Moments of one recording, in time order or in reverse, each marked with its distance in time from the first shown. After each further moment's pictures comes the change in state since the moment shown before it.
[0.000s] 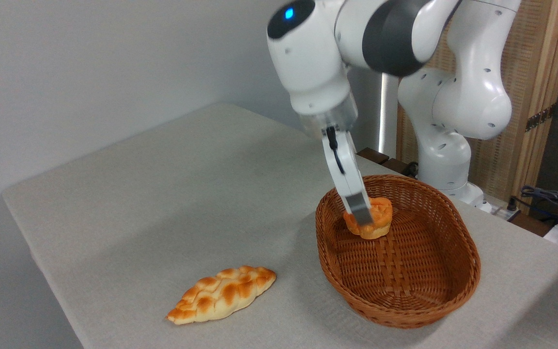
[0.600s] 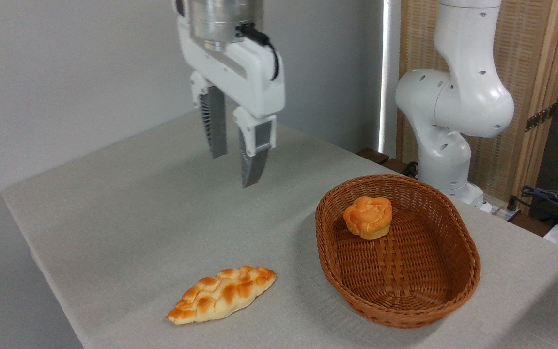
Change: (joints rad) arm 0.126 0.303 -0.160 0.608 -0.248 -0.002 -0.564
